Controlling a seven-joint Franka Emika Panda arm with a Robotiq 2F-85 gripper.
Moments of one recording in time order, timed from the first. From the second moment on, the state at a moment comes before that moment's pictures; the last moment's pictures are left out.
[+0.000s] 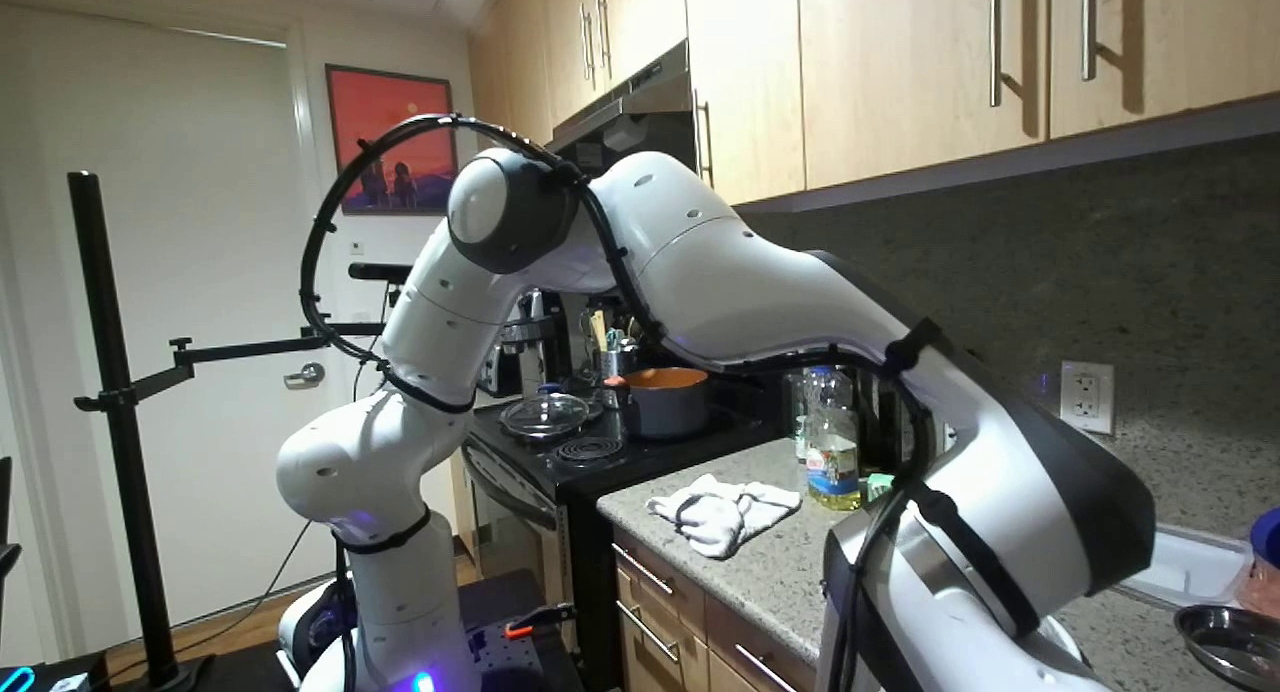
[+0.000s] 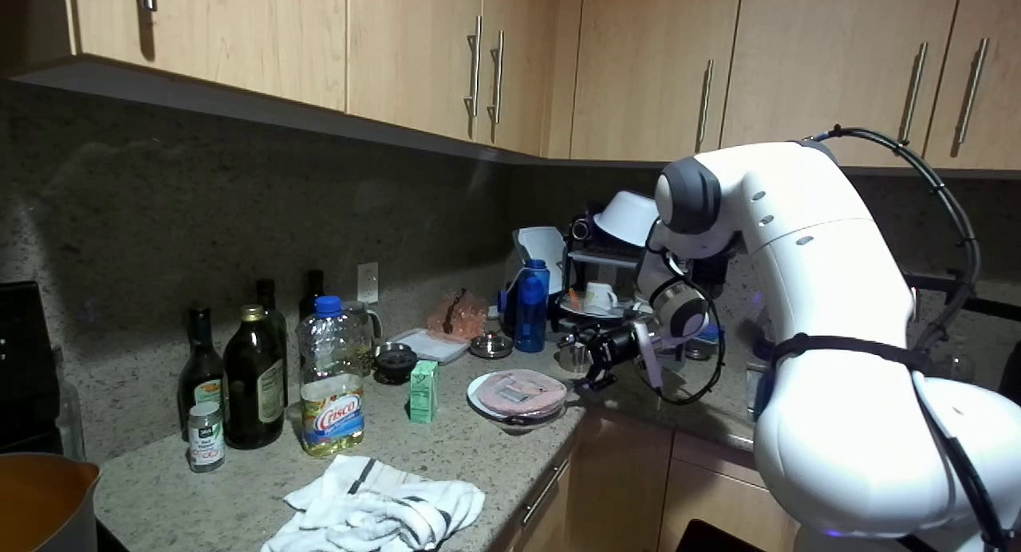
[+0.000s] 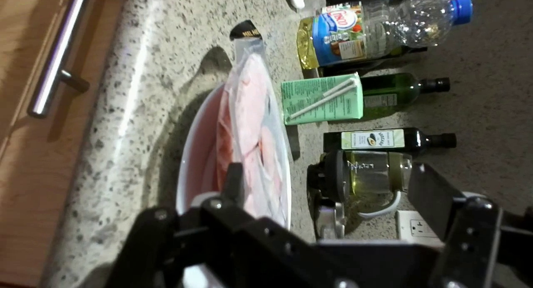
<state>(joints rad) -0.63 0.59 -0.42 -1.90 1.28 1.51 -0.81</state>
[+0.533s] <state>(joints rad) -0.63 0.57 -0.43 -1.87 1.16 1.55 -0.76</state>
